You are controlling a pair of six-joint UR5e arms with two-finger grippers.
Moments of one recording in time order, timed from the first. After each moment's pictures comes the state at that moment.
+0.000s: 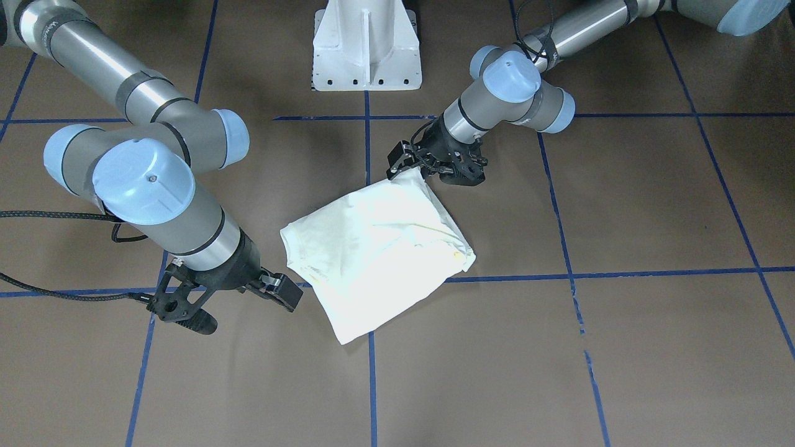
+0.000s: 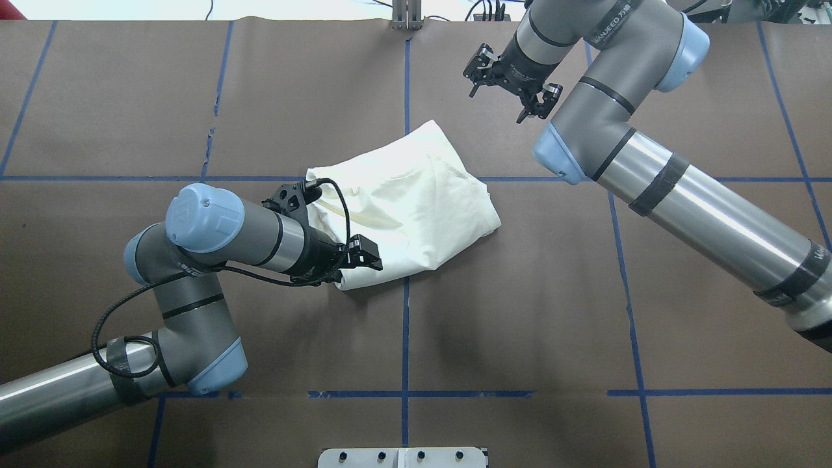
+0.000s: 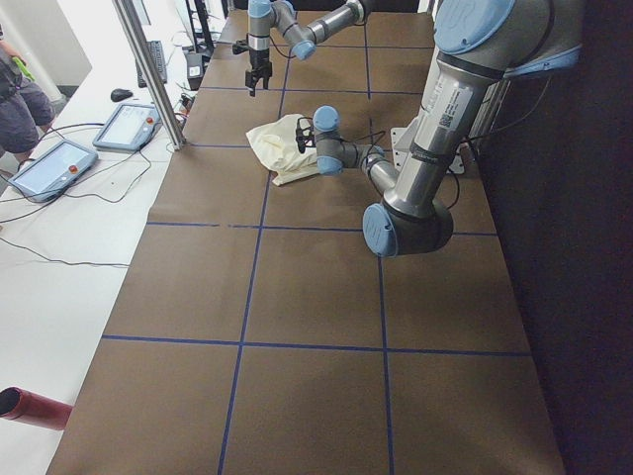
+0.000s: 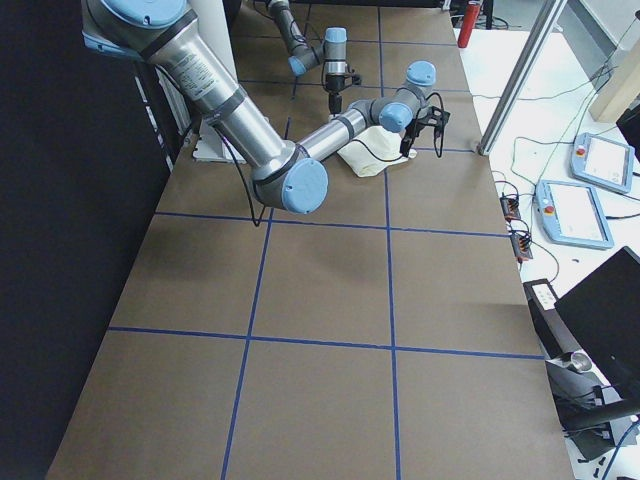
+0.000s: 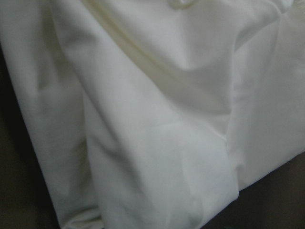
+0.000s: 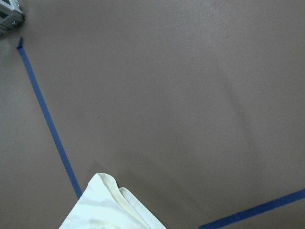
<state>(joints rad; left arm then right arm) -0.51 -2.06 -1.56 -2.40 -2.01 -1.63 0.89 -0.77 1.30 -1.29 2.15 1.44</state>
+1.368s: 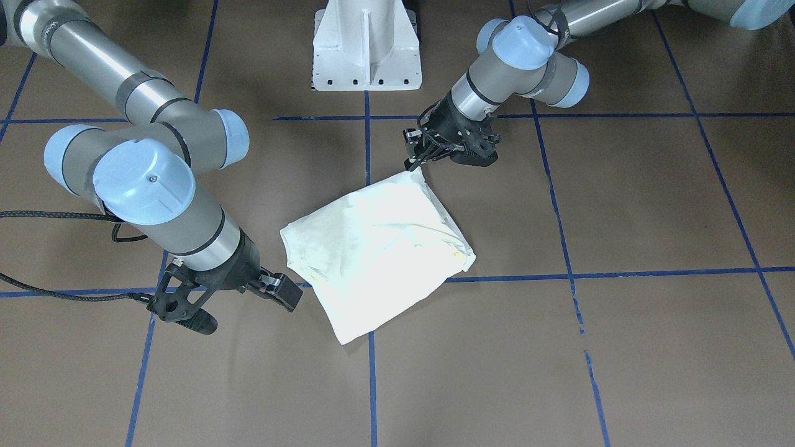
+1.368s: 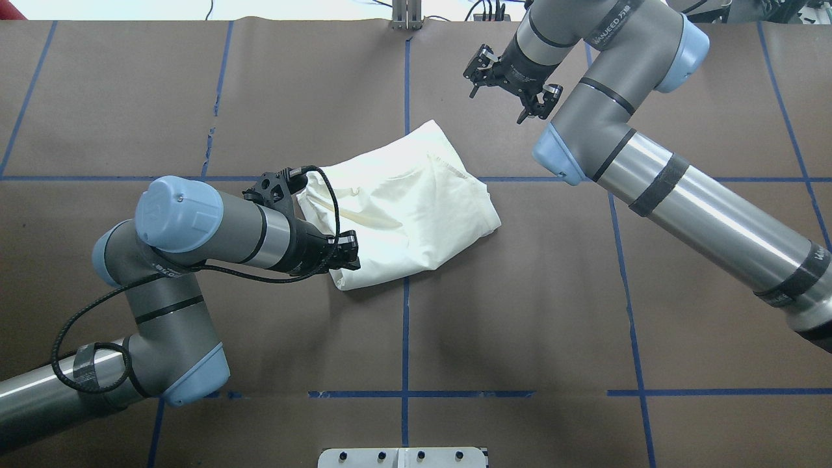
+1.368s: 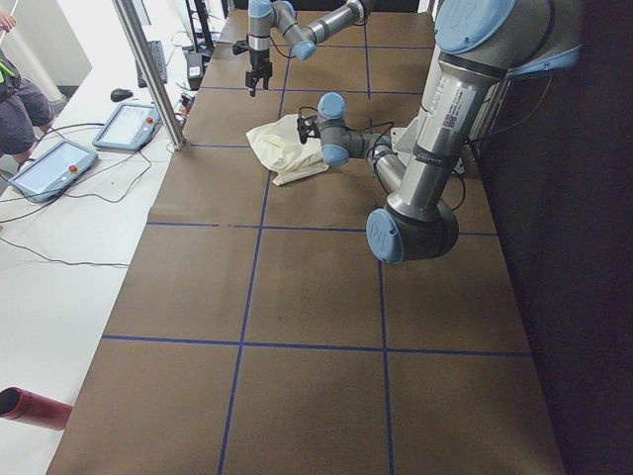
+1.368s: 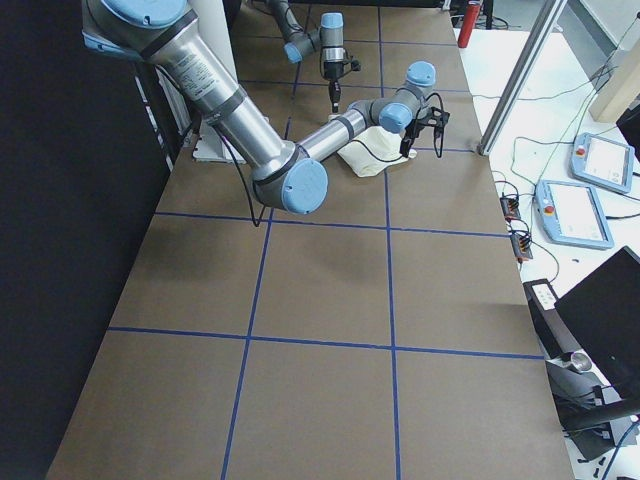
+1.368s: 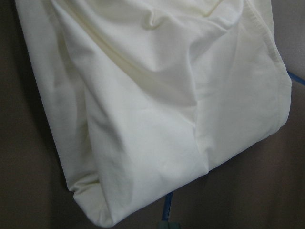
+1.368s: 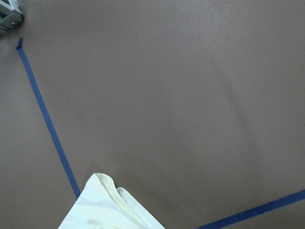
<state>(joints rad) -0.52 -2.04 -1.69 -2.27 -1.95 -1.62 0.89 -0.77 1.30 -1.29 2.15 1.44</state>
